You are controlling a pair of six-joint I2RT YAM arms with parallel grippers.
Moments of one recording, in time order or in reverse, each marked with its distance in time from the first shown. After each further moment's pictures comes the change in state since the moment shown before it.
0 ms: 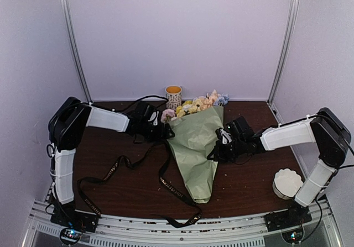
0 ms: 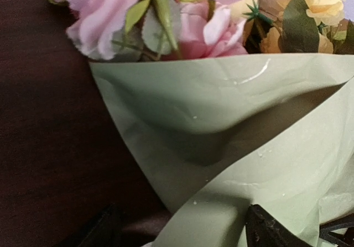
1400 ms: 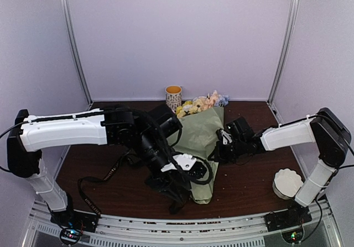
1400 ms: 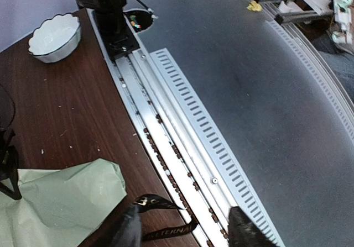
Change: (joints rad) left arm -0.601 -0.459 0.136 -0.847 0.403 1.239; right arm -0.005 0.000 -0.005 -0.007 -0.003 -0.005
